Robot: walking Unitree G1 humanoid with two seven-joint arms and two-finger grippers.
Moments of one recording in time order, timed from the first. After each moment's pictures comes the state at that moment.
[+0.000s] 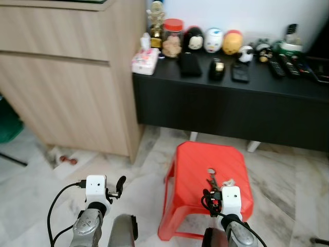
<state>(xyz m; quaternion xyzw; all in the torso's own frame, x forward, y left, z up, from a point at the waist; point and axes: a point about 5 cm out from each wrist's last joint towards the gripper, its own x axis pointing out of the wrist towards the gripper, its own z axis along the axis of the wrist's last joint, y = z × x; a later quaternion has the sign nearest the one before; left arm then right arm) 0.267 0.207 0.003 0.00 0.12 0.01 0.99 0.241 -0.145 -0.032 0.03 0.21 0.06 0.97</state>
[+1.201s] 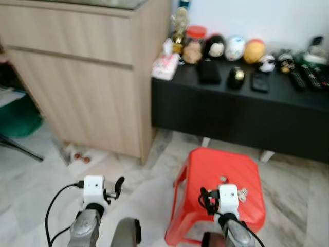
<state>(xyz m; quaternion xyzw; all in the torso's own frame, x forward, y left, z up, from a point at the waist) 0.269 0.199 0.004 -0.01 0.11 -0.02 0.99 0.238 -0.152 -0.034 0.03 0.22 0.04 0.98</state>
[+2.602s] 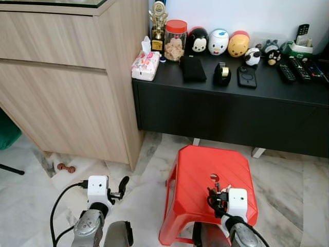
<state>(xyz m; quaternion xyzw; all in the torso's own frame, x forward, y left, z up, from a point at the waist) 0.267 0.200 0.003 -0.01 0.11 -0.02 0.99 0.239 -0.159 -0.033 0.05 0.21 0.02 0.98</state>
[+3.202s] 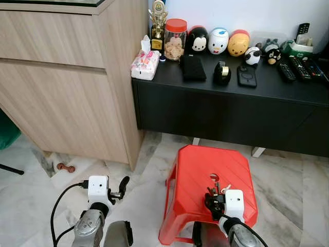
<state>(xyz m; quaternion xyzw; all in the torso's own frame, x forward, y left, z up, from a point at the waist) 0.267 0.200 0.003 -0.01 0.11 -0.02 0.99 0.234 -0.154 -0.039 0.05 0.24 0.05 0.97</state>
